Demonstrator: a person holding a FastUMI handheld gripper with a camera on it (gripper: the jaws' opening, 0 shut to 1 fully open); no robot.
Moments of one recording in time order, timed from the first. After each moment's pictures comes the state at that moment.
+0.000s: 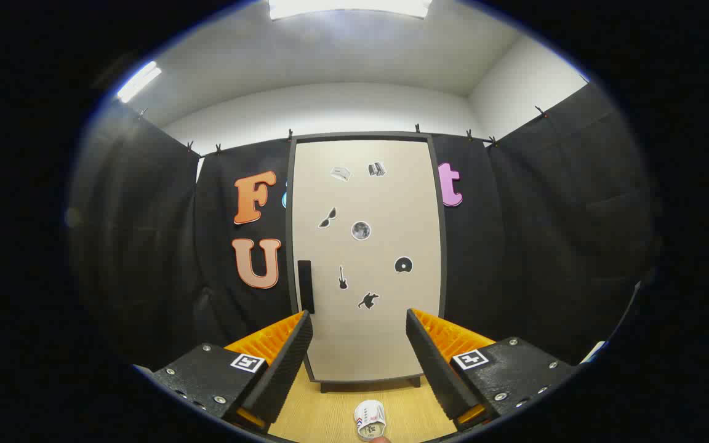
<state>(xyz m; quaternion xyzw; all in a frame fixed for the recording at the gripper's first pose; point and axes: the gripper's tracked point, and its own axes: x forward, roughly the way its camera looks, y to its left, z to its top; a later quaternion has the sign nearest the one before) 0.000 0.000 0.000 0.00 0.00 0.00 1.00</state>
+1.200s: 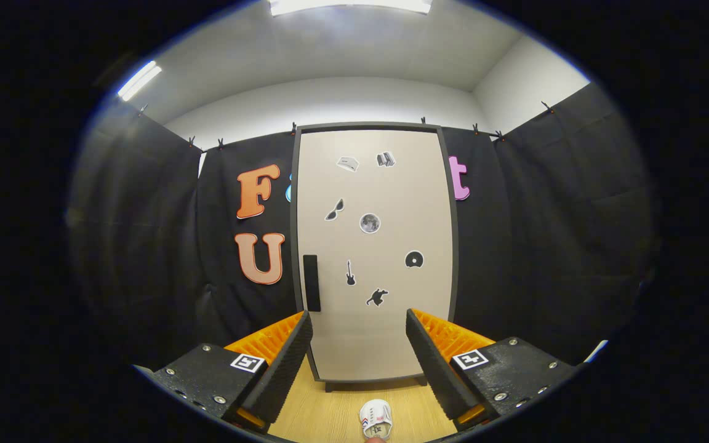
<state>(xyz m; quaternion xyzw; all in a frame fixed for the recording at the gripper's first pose) 0.030 0.022 -0.011 0.00 0.01 0.01 1.00</state>
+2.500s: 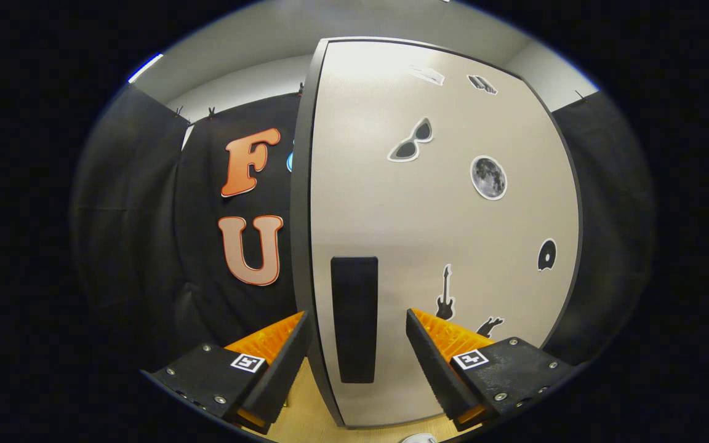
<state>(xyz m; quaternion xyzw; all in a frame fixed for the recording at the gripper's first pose) 0.274 0.125 -0.066 0.00 0.05 0.01 1.00</state>
